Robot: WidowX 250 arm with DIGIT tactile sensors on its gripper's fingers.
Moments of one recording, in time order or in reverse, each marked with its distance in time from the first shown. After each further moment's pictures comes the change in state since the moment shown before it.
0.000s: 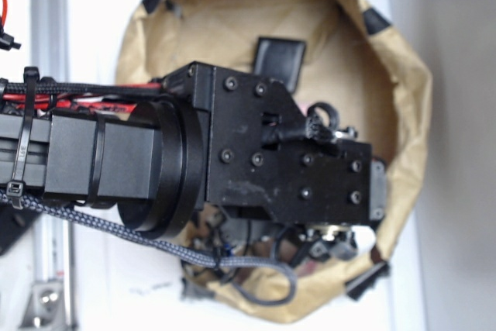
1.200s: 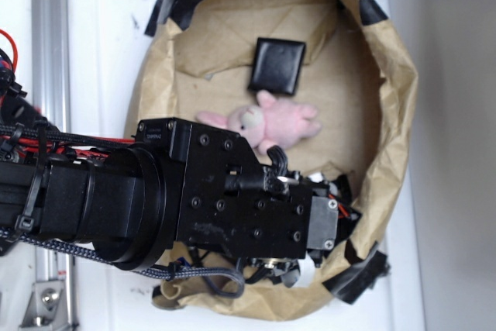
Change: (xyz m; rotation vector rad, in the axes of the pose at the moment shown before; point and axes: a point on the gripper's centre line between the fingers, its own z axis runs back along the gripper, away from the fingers) arm 0.020 -0.032 -0.032 0.038 -0.029 -0.325
